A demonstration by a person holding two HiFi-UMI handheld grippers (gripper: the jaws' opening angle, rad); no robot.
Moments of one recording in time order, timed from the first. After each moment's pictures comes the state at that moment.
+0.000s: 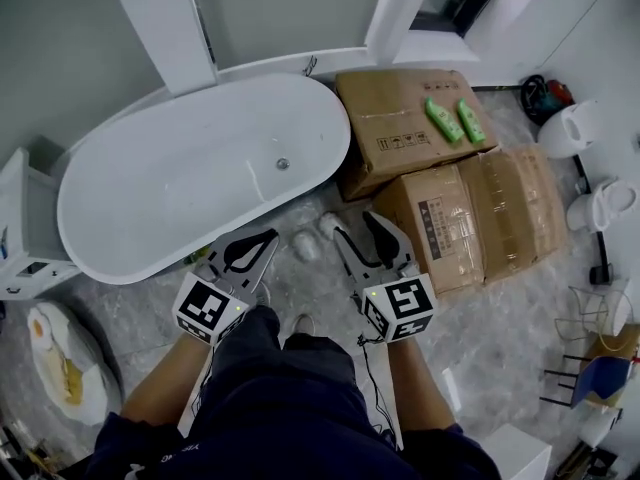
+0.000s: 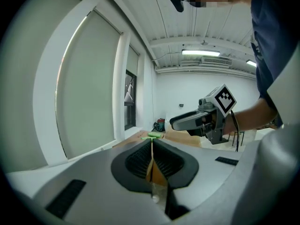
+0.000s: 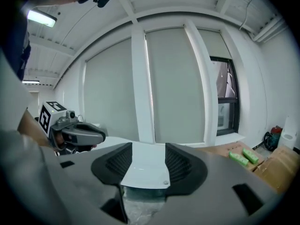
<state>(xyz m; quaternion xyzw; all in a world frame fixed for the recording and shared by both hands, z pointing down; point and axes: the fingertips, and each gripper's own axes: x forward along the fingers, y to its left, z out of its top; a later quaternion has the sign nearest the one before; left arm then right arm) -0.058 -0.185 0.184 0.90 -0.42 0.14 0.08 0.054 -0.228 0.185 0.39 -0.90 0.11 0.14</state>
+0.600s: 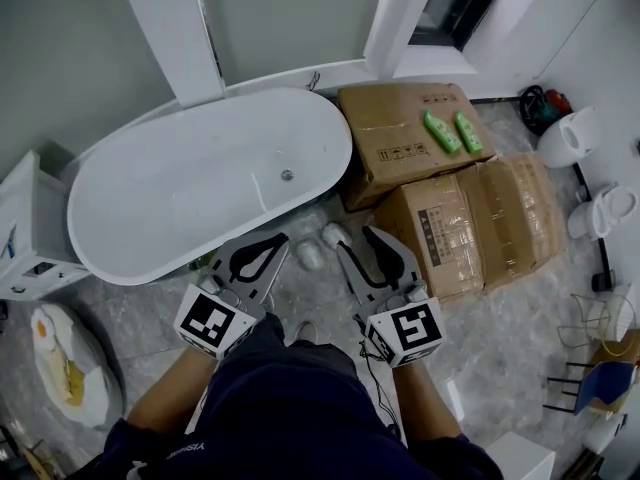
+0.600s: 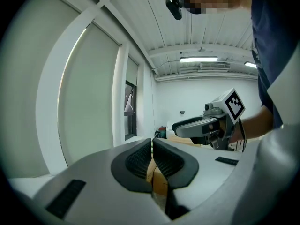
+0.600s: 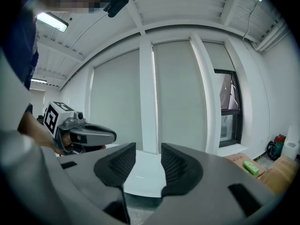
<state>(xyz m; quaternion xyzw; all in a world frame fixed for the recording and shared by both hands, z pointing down) -0.043 -0.163 0.114 0.90 -0.43 0.10 0.05 0.049 -0.186 0.111 0.38 -0.92 0.07 0.09</state>
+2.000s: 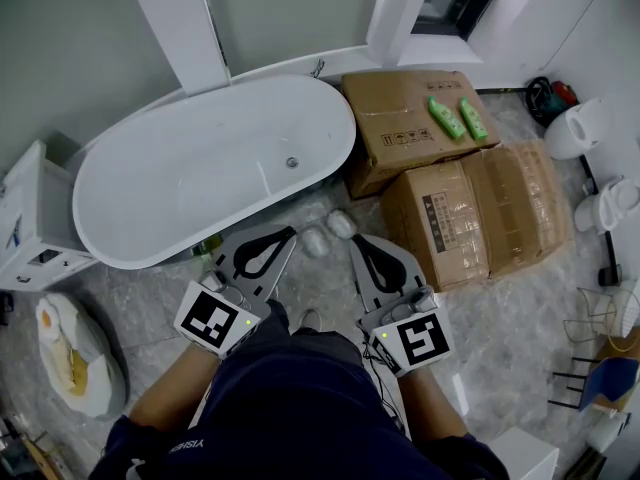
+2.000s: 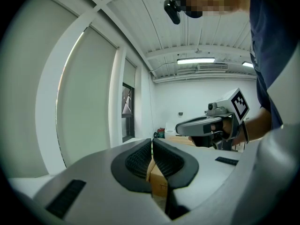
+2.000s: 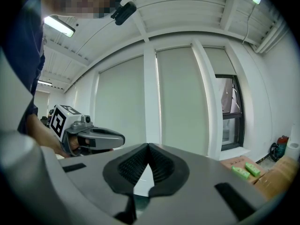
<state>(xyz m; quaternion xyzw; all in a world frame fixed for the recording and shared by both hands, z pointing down) -0.020 -0.129 0.102 0.90 -0.43 0.09 0.04 0.060 -0.137 0.093 0.37 -0.93 0.06 0.07</state>
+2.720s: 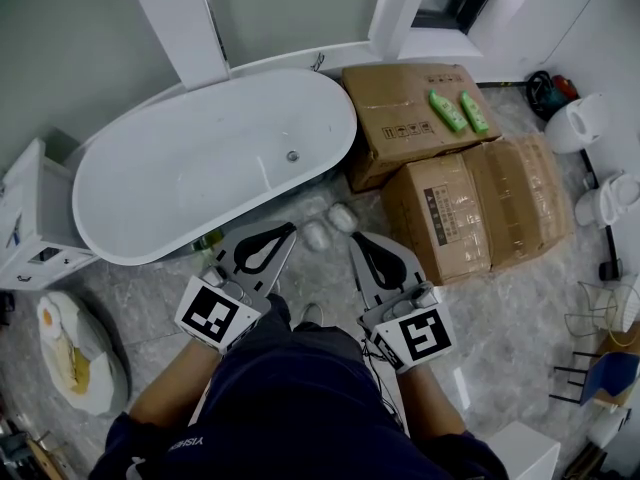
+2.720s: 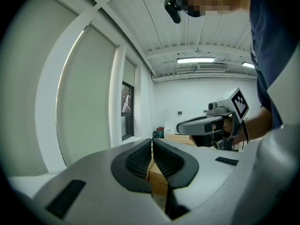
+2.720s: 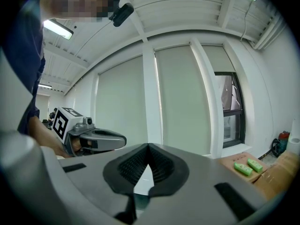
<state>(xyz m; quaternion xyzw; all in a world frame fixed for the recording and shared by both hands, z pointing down) -0.023 -0.125 0.110 0.90 -0.42 0.09 0.05 0.058 -0.130 0.100 0.36 -0.93 0.08 0.07</state>
